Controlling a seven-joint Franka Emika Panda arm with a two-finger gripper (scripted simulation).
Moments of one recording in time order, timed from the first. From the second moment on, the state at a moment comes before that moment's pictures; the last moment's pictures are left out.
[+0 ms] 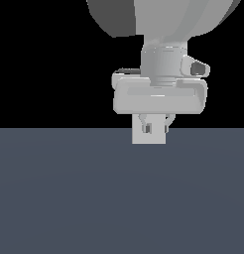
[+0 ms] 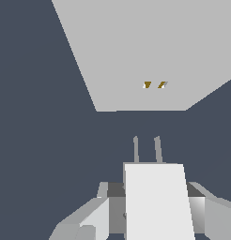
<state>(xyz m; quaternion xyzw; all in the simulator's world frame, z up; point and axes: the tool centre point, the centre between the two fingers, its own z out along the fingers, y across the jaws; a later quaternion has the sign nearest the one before) 0.004 -0.079 0.097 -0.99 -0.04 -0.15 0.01</state>
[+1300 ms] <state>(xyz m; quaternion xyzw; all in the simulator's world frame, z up) 0.033 -0.086 0.100 -0.99 -0.04 -0.15 0.01</state>
